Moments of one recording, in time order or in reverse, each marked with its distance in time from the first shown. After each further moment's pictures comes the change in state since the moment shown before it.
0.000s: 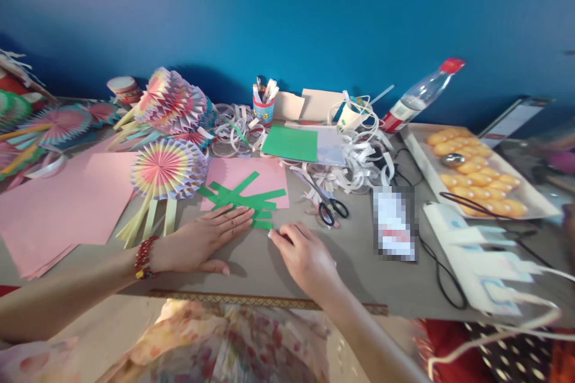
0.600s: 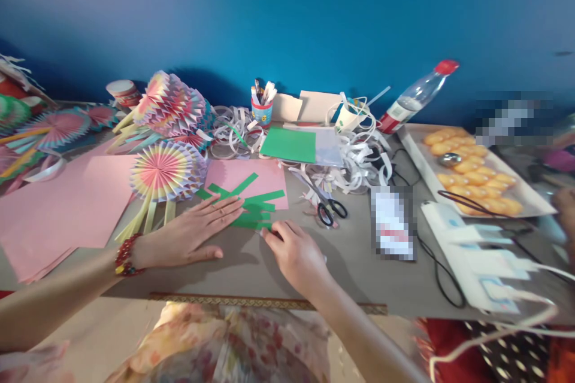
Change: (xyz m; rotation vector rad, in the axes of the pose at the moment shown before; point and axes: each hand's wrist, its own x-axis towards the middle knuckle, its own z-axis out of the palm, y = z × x) left_hand -0.010 -0.004 -0.021 0.001 0.023 -0.084; right_hand 0.012 -0.008 0.005 -0.006 -0.001 0.001
